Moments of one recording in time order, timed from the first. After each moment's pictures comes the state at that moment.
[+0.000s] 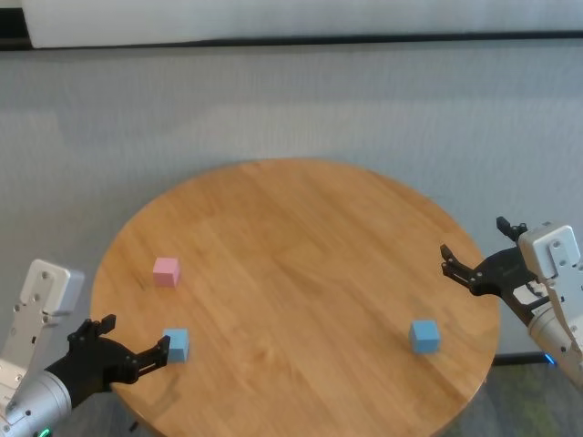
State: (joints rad) left arm 0.01 0.62 0.34 -1.71 -0.51 0.29 -0.11; right arm 0.20 0.60 -0.45 -1.41 0.25 -0.12 -0.03
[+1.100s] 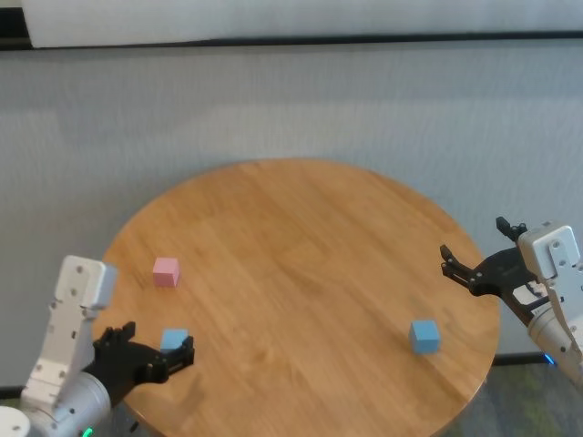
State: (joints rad) left arm 0.03 0.48 0.32 -1.78 -0.48 0.45 0.03; right arm 0.20 0.60 -0.45 -1.41 0.25 -0.12 -0.03
